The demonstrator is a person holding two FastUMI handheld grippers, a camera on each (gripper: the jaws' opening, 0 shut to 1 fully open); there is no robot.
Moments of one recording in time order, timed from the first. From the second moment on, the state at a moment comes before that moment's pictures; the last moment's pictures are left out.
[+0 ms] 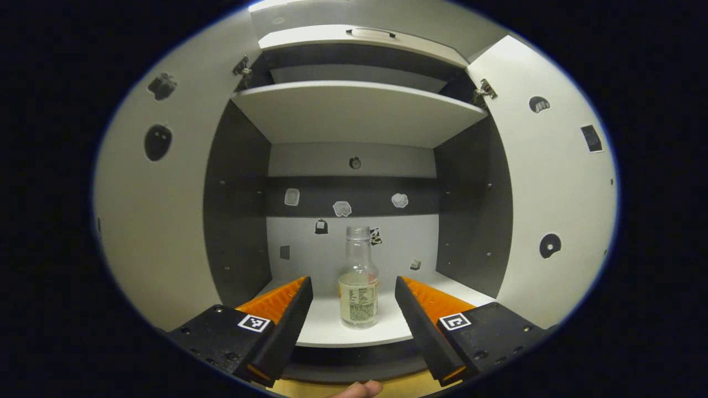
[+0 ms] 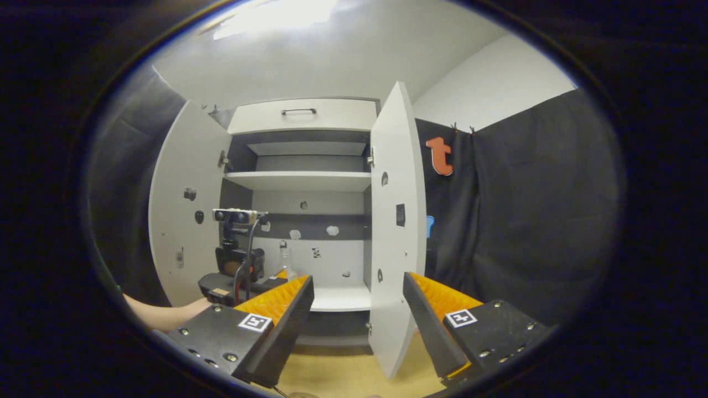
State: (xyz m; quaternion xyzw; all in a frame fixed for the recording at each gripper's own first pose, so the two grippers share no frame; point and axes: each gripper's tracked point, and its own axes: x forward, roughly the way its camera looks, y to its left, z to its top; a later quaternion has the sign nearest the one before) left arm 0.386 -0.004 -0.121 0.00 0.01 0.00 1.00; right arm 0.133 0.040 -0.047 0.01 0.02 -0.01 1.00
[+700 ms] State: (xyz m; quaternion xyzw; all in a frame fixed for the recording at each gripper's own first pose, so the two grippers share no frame) left arm 0.475 -0.008 -0.166 -0.05 0.06 0.01 1.00; right arm 0.069 -0.041 -0.062 0.02 0.05 -0.13 0.99
